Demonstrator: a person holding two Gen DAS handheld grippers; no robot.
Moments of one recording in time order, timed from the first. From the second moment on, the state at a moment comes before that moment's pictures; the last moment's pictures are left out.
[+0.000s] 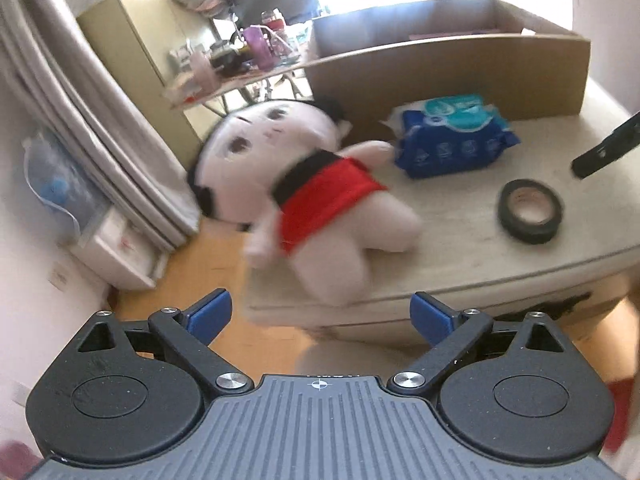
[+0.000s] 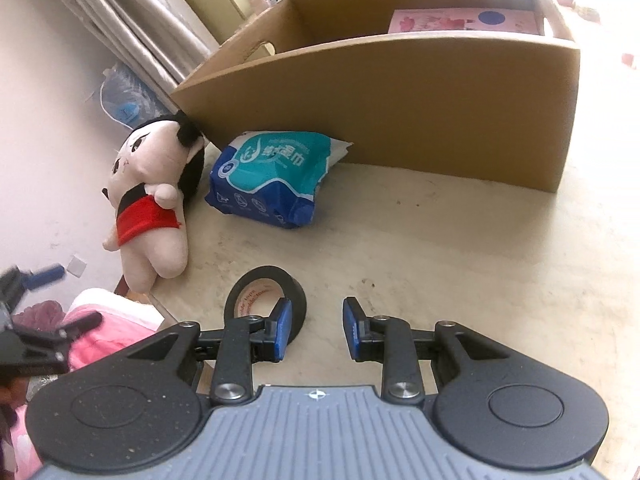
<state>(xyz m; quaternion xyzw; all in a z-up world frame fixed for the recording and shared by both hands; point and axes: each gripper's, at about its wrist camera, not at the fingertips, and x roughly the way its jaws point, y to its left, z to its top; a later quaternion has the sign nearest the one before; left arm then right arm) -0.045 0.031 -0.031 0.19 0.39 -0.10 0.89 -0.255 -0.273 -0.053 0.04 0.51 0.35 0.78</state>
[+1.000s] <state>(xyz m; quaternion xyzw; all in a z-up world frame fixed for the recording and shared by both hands) -0.034 -0.037 -0.057 0.01 0.32 -0.26 0.91 -0.265 -0.244 -0.060 0.00 0.50 0.36 0.79</state>
